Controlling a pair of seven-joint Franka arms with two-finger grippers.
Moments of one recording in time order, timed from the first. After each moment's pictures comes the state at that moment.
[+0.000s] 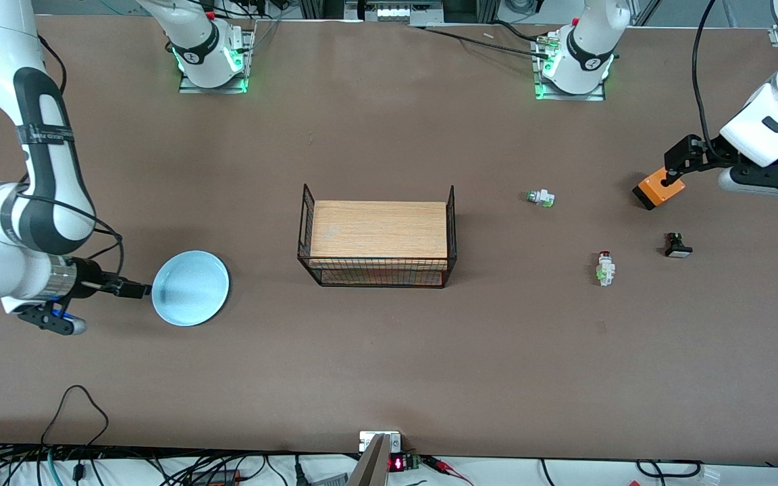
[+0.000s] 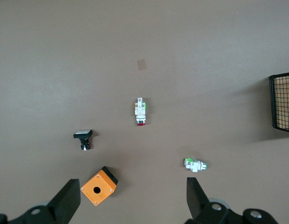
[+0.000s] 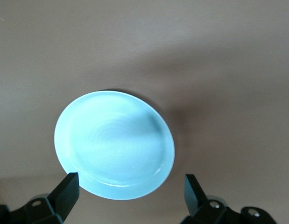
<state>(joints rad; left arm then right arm) 0.00 -0.03 -0.07 -1.72 0.06 1.70 0.05 -0.08 0.64 0.01 -1.47 0.15 1.96 0.15</state>
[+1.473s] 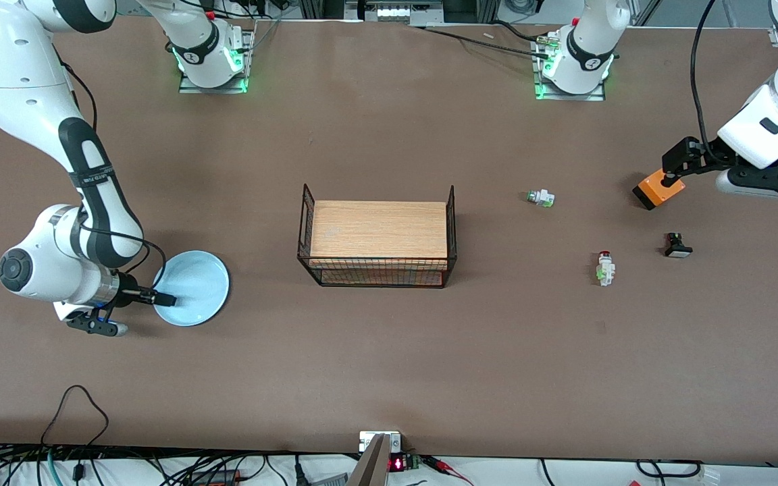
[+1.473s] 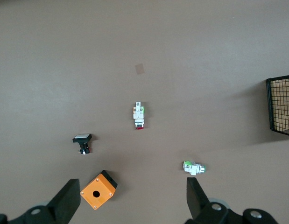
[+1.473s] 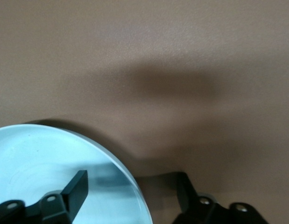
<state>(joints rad) 0.00 -0.02 -0.08 -1.69 0.06 1.70 0.05 -0.11 0.77 0.03 -1.58 0.15 2.30 0.02</state>
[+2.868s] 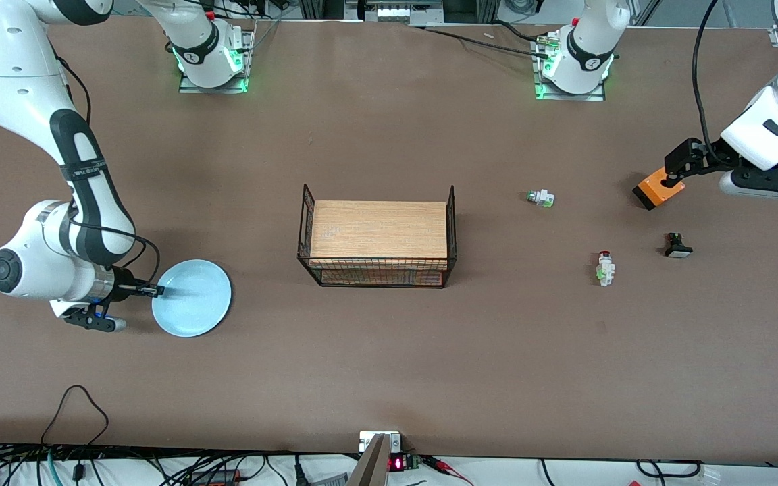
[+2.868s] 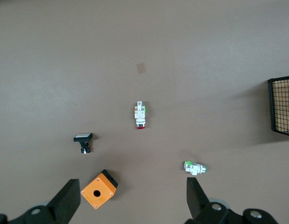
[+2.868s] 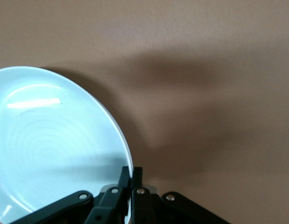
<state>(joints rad) 0.00 -0.01 -0.07 -1.69 0.06 1.70 0.05 -0.11 0.73 0.03 -1.58 0.15 2.19 0.01</state>
